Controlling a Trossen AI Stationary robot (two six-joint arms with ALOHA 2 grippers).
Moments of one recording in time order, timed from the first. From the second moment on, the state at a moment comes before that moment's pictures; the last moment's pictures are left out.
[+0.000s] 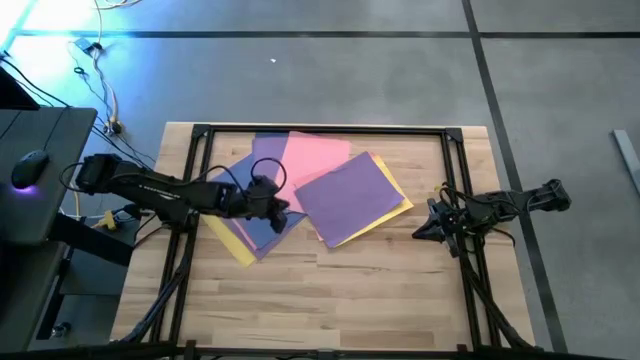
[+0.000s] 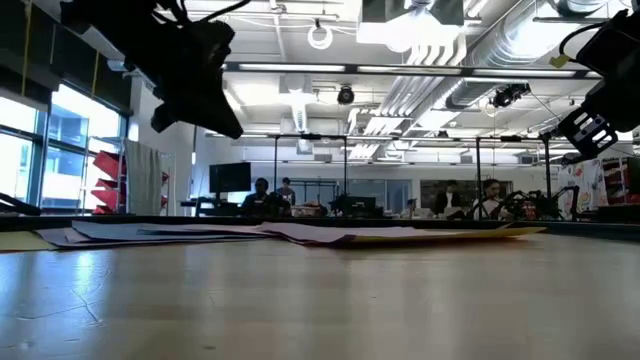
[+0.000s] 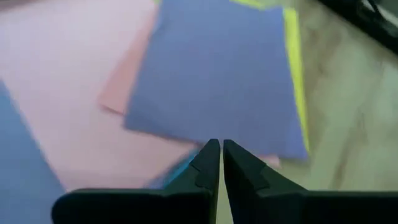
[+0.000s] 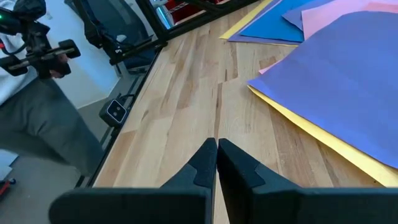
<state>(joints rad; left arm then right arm) -0.10 1.22 0.68 -0.17 -0.46 -0.72 0.29 0.03 0.15 -0.45 -0.02 0.47</state>
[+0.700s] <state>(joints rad) -0.01 1.70 1.51 -0.53 -0.37 -0.66 0.29 0.03 0.15 -0.45 -0.01 0.47</state>
